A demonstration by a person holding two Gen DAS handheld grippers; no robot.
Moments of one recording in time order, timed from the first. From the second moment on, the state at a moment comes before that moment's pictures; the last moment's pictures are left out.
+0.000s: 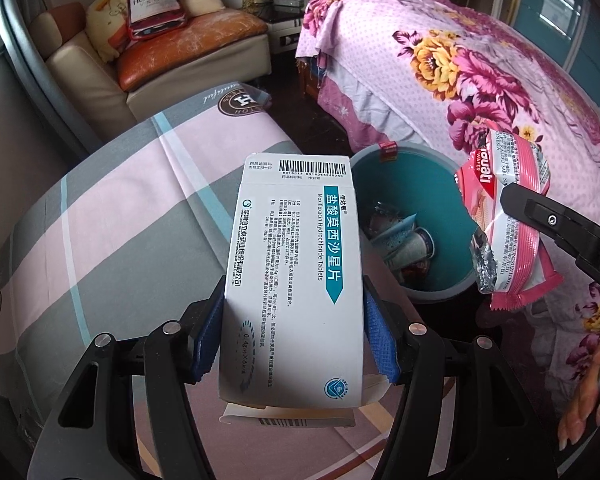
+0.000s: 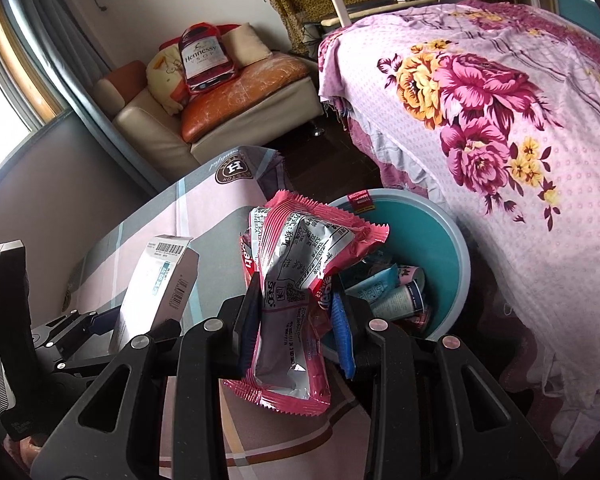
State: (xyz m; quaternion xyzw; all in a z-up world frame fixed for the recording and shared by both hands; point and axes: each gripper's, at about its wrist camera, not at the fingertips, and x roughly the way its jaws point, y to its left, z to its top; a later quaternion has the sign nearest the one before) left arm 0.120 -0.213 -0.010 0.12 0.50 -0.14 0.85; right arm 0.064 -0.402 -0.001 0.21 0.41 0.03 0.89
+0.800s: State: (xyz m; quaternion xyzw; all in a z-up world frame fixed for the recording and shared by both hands) left arm 0.149 -0.292 -0.034 0.14 0.51 -0.20 0.83; right arm 0.074 -0.468 -0.036 0.23 0.43 -0.04 0.87
